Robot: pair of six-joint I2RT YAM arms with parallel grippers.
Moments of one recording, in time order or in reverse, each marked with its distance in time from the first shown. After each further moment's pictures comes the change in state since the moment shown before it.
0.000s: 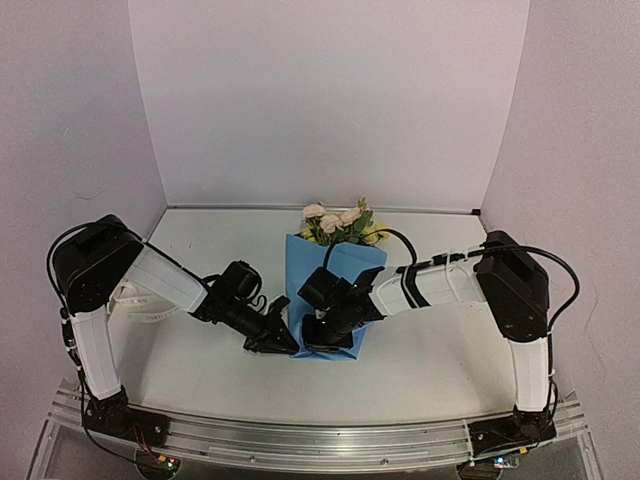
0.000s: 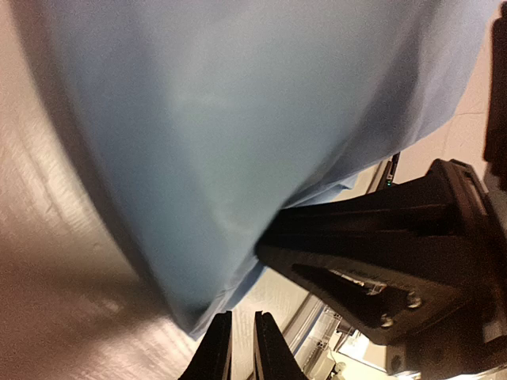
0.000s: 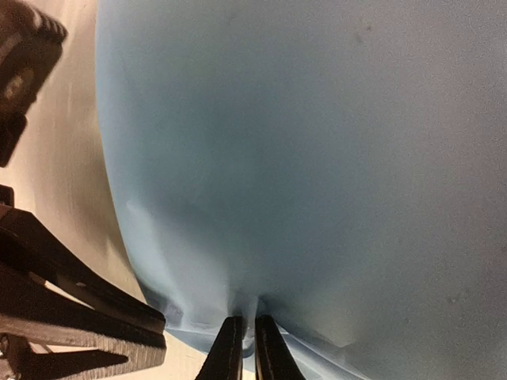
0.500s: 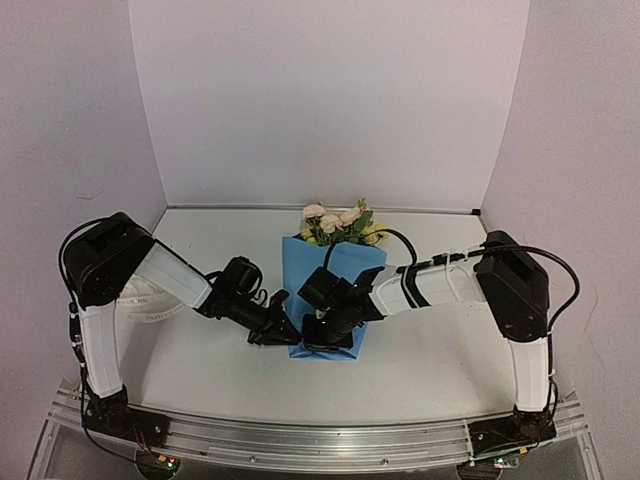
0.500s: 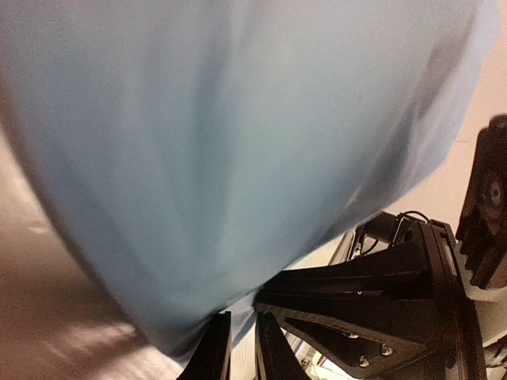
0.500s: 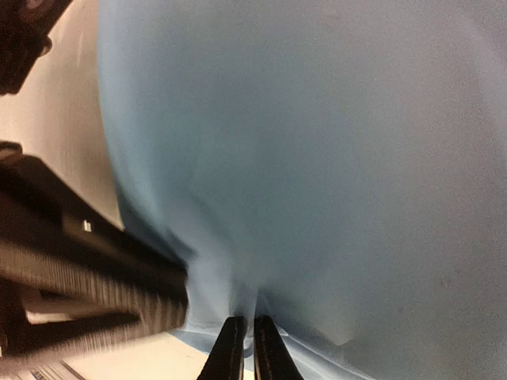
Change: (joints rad) left arm 0.036 0.072 0.047 0.069 0.005 -0.064; right arm 0.000 0.000 0.000 -0.001 0.000 0.007
